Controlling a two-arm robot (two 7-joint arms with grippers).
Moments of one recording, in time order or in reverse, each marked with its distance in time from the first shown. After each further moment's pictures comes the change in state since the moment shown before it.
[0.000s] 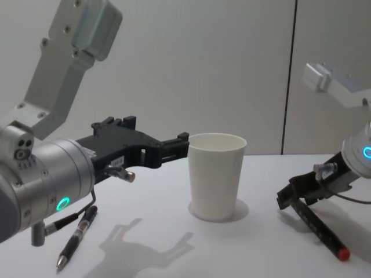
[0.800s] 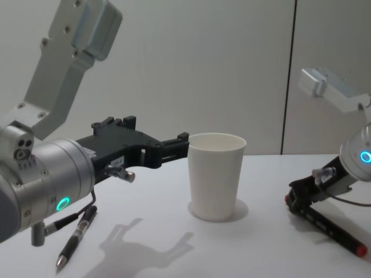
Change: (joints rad) left arm 0.000 0.000 0.000 0.000 0.000 0.000 0.000; right arm 0.010 -0.008 -0.008 0.028 -0.048 -0.016 0.009
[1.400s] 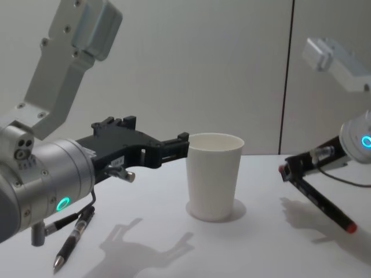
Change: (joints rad) left arm 0.000 0.000 0.000 0.000 0.000 0.000 0.000; right arm -0.049 0.012 0.008 -0.100 0.015 -0.114 -0.026
